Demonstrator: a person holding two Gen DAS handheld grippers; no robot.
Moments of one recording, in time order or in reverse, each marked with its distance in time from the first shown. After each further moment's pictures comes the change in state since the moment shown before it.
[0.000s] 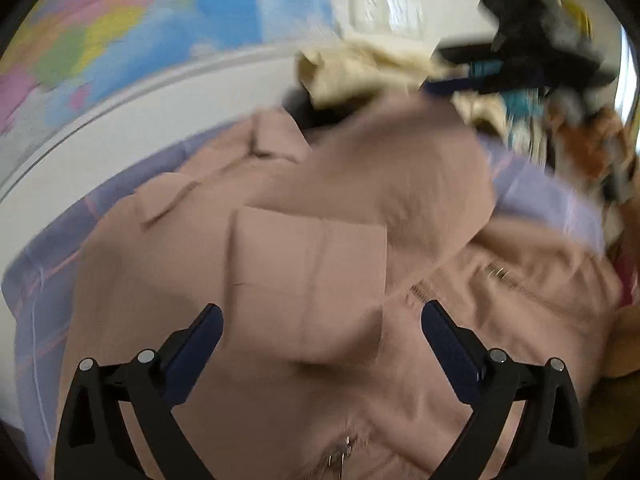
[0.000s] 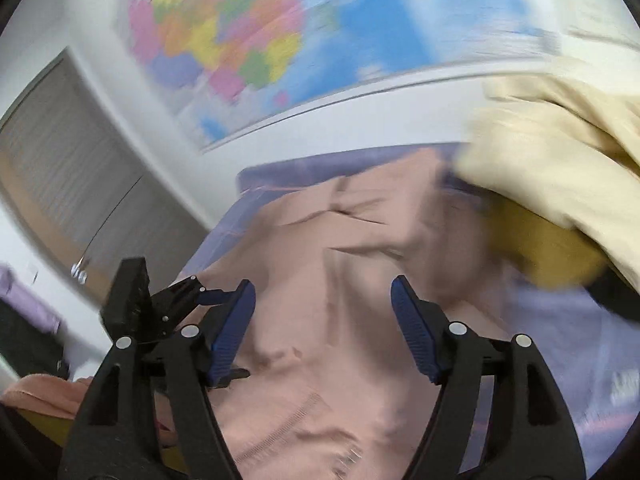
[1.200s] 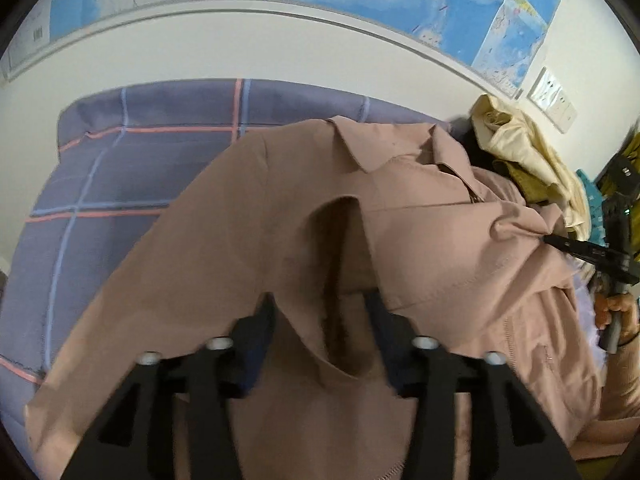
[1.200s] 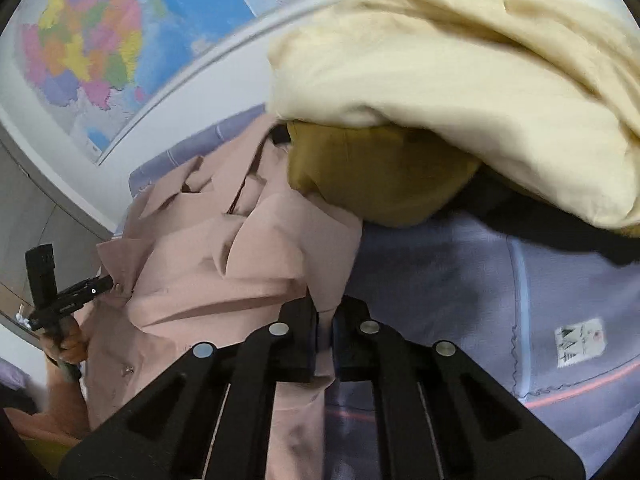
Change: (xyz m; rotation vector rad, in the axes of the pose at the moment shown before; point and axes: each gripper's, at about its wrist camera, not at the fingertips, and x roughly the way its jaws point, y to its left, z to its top) left arm -0.024 0.136 -0.043 -0.553 0.015 0.074; right arm 0.017 -0.092 -0.029 0.179 0.094 -0.269
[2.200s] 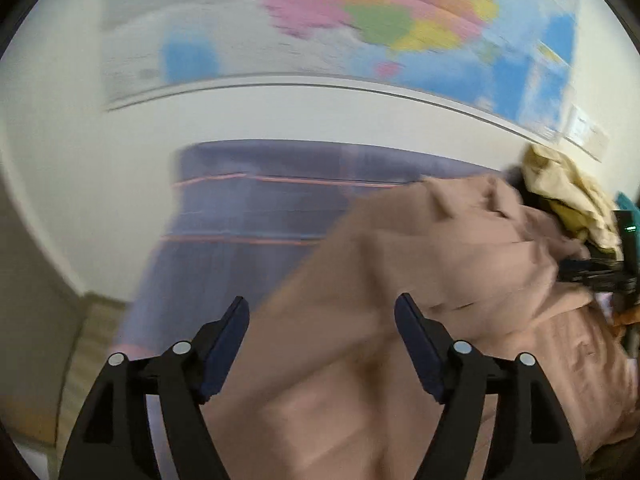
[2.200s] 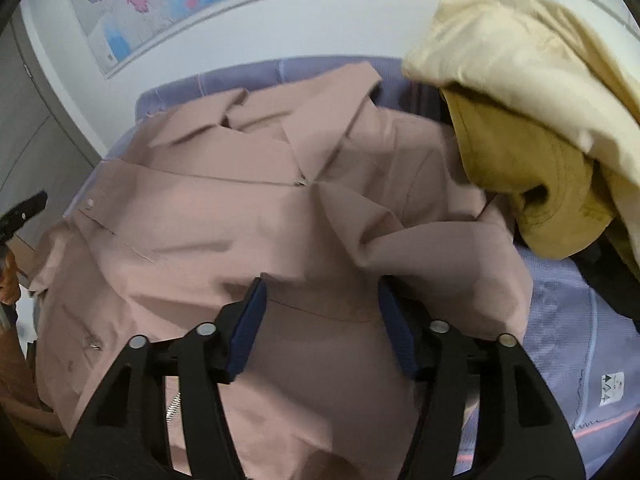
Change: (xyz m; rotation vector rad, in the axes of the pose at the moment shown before) left arm -0.103 0.074 -0.033 -0.045 -0.187 0.275; right arm 0.058 0.095 -0.001 -0.301 0.044 -0.104
